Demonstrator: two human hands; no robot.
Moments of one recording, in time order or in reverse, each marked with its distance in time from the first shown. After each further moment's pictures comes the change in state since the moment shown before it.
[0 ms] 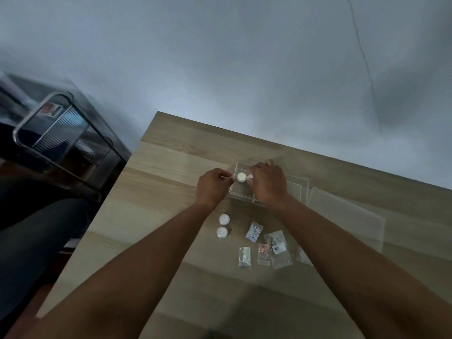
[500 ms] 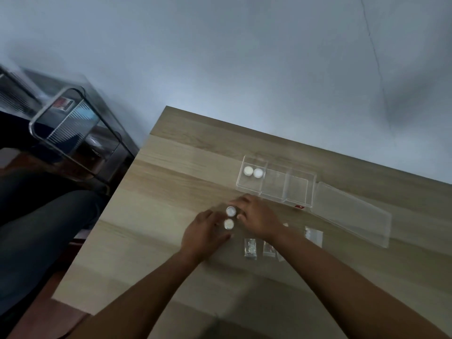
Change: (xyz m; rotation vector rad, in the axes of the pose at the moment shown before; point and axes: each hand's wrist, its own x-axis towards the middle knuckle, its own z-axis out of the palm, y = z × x) left_hand -0.108 -0.090 -0.008 0.310 -0.143 0.206; right_hand -0.079 -0.038 0.035 0.445 -0.285 -0.185
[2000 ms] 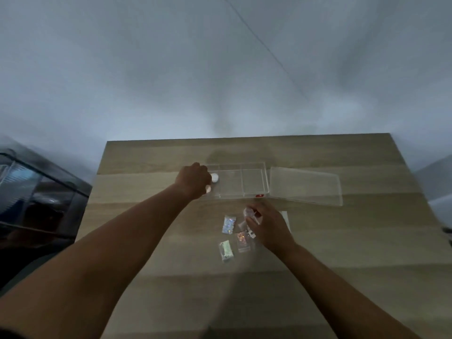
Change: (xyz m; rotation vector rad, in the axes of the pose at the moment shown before) left_hand 0.152 0.111 -0.035 0.936 -0.214 0.515; right_hand -0.102 0.048 -0.001 0.282 0.595 0.303
